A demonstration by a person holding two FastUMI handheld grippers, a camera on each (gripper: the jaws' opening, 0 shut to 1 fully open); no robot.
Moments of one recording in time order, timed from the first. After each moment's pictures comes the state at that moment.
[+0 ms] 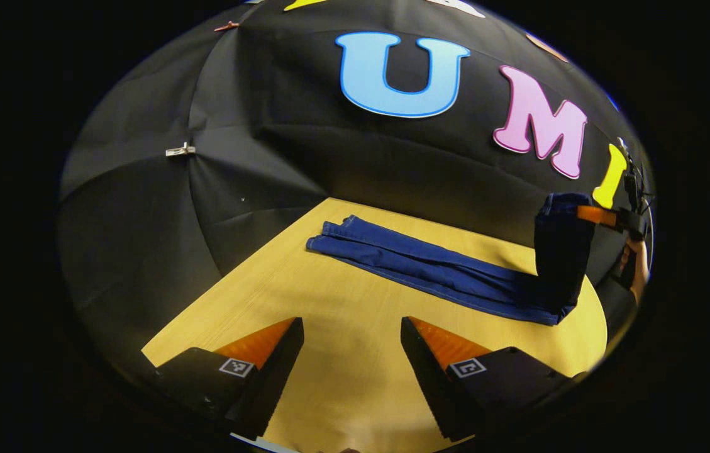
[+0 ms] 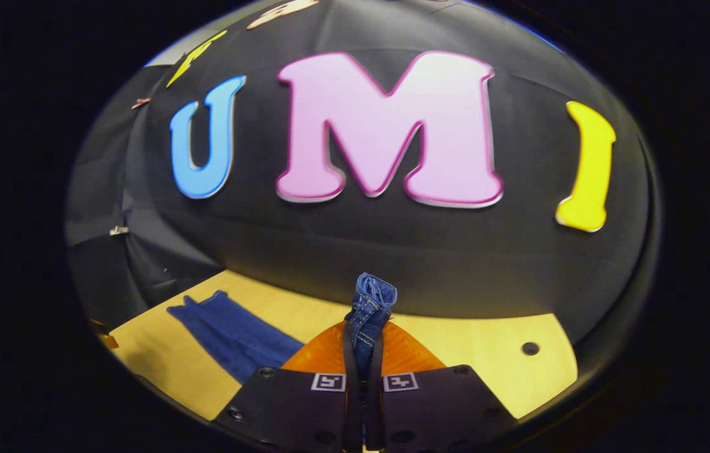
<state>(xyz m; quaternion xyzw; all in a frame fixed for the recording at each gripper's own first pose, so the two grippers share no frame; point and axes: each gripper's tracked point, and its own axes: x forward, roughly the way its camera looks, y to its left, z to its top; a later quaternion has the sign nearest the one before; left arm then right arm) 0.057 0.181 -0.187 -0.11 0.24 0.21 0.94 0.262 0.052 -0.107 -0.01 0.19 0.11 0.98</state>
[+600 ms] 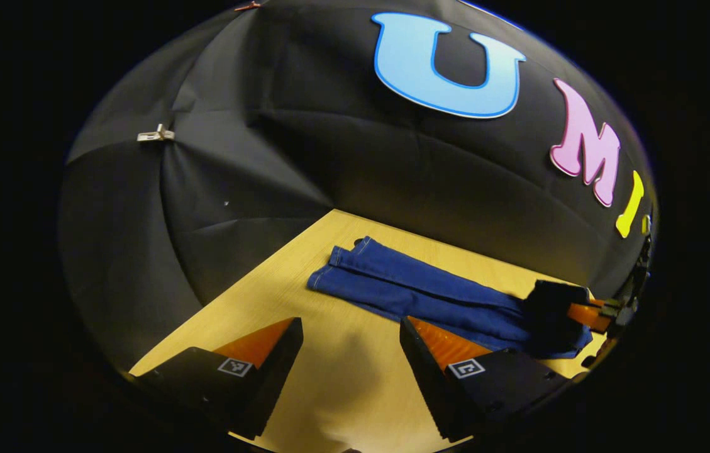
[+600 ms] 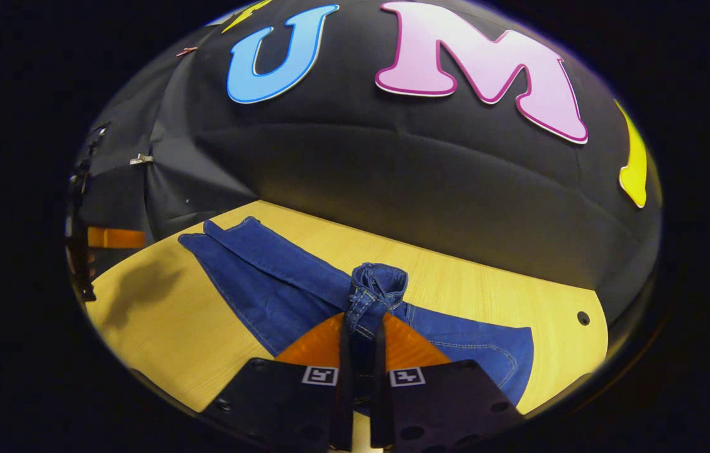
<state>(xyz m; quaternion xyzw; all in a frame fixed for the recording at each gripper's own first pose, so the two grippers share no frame) 0.196 0.292 -0.223 -0.14 0.22 0.19 0.95 0.224 0.142 -0.229 -0.06 0.26 0.17 0.95</state>
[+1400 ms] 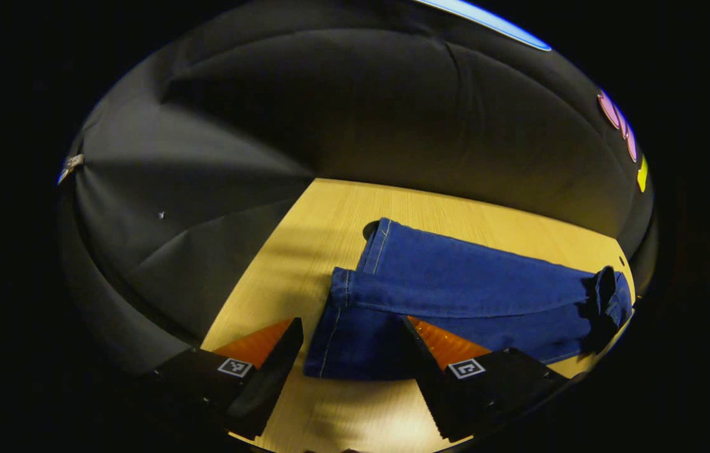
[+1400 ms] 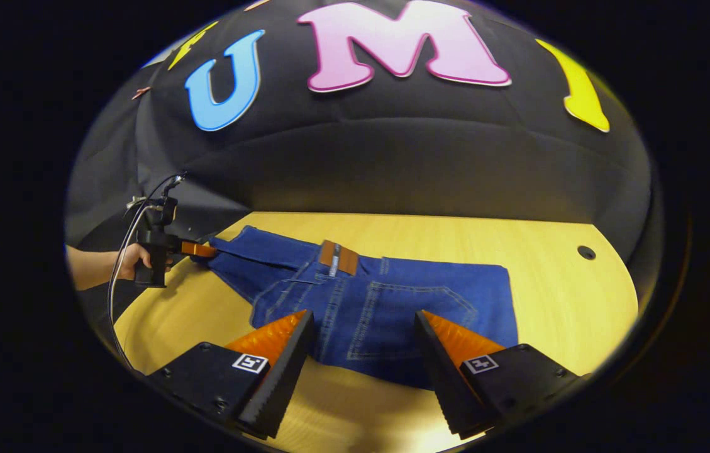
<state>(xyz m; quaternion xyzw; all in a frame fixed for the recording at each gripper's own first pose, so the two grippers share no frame) 0.308 0.360 -0.307 -0.06 0.35 0.14 0.92 0.166 0.063 -0.235 0.06 0.29 0.11 0.95</state>
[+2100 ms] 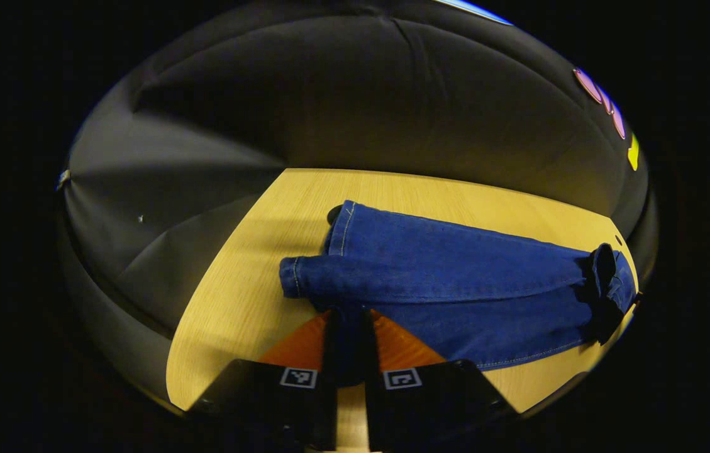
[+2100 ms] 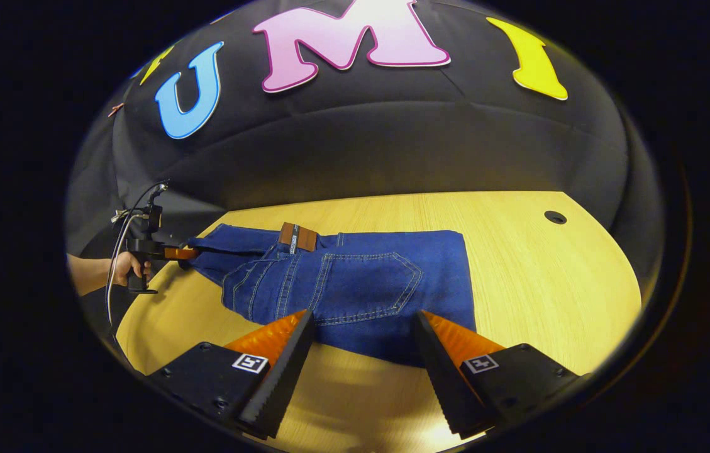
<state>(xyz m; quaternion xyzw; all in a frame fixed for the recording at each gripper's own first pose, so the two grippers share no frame) 0.316 0.332 -0.314 -0.04 0.37 0.11 0.92 0.140 0.023 -0.251 0.08 0.31 0.07 0.94</state>
